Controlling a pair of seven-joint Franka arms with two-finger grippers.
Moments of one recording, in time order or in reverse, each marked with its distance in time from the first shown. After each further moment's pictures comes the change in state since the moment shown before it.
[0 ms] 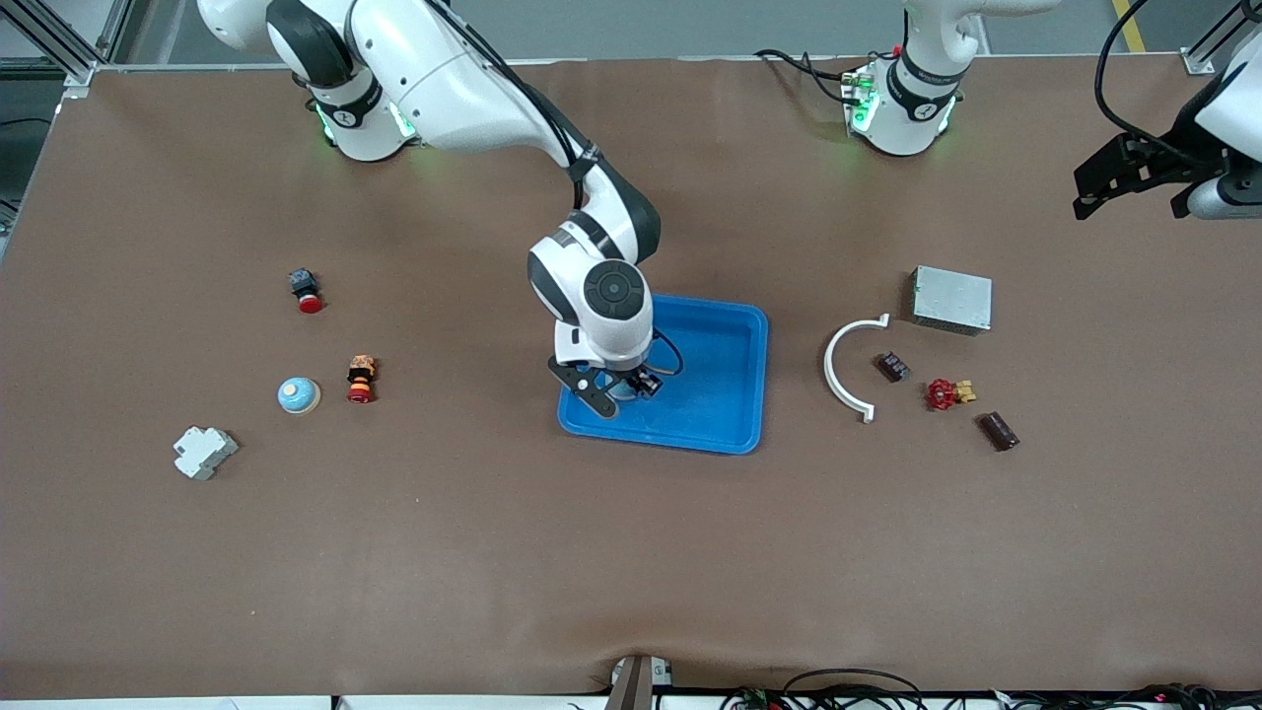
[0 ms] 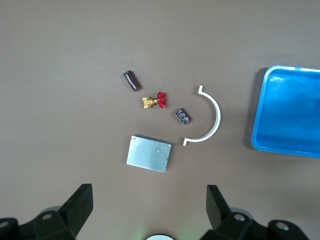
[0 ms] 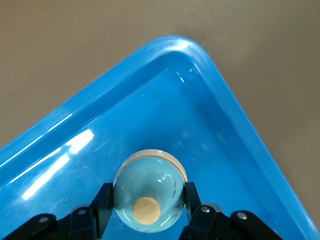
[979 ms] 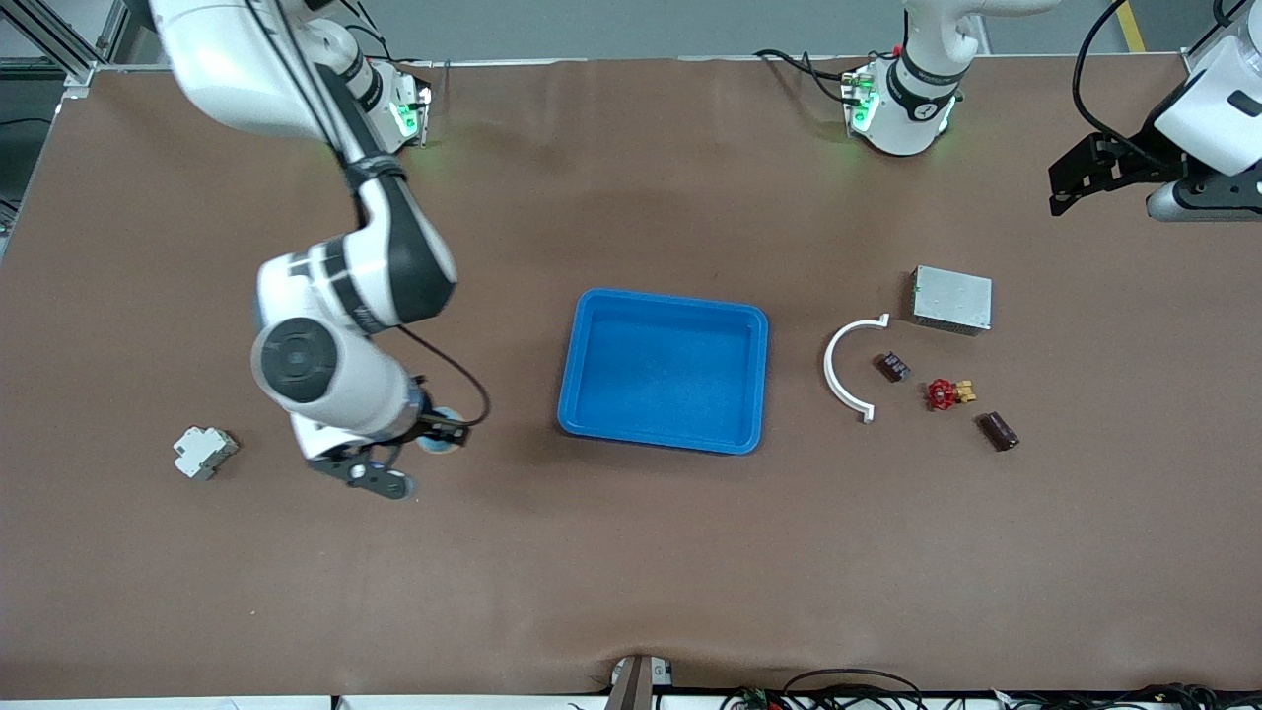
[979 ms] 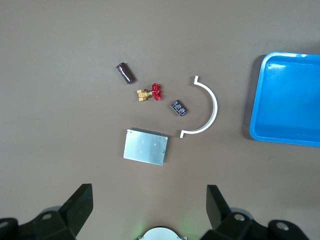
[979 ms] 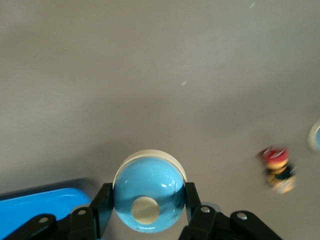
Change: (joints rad) left arm -0.001 0.001 -0.025 -0.014 -0.001 -0.021 0.000; right arm -0.424 -0.294 -0.018 -0.138 0.000 -0.172 -0.887
